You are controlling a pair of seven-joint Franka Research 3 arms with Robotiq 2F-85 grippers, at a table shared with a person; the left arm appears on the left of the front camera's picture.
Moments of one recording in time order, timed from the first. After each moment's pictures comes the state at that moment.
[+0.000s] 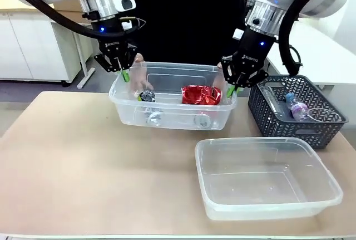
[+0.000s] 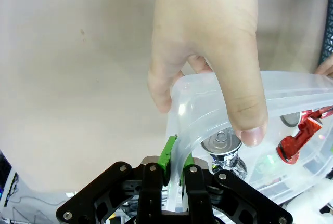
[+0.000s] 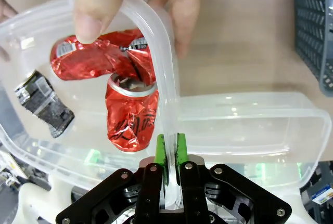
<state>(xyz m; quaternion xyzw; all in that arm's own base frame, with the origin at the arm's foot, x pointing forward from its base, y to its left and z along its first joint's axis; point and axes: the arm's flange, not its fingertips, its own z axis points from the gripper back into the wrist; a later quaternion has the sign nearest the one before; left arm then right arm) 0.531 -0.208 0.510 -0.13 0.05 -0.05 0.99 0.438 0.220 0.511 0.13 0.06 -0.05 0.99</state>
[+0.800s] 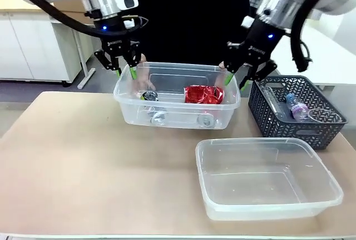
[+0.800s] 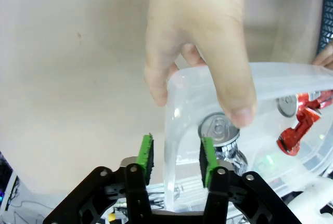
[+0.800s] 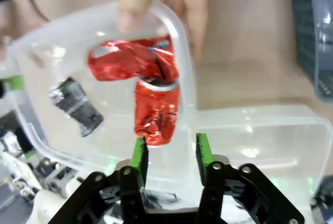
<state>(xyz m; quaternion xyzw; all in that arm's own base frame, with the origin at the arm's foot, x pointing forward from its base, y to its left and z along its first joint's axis) 0.526 -0.215 0.521 -0.13 0.04 -0.06 0.99 0.425 0.200 0.544 0.18 -0.02 -0.08 0.98</state>
